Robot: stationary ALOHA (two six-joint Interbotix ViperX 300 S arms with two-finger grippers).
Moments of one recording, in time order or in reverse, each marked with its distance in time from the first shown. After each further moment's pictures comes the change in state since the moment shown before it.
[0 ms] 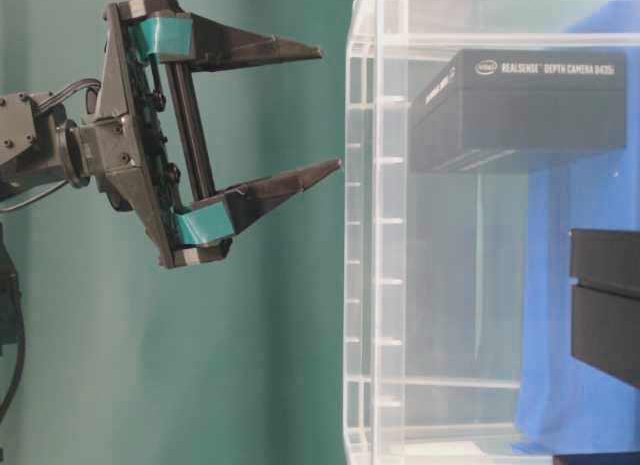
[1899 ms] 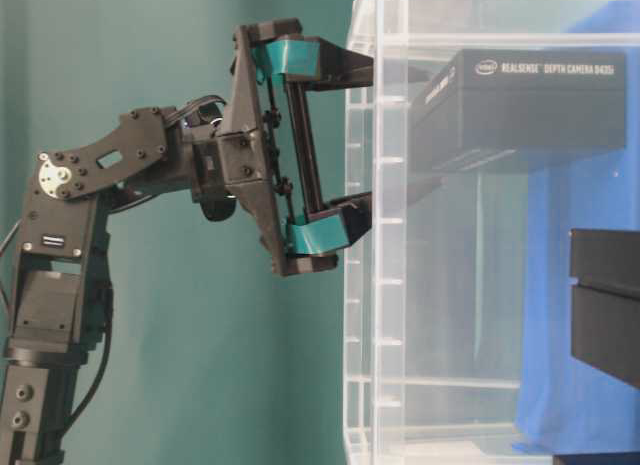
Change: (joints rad) left arm 0.034 0.000 0.227 0.017 -0.206 0.002; right arm 0.000 -0.002 0.005 -0.002 0.000 0.000
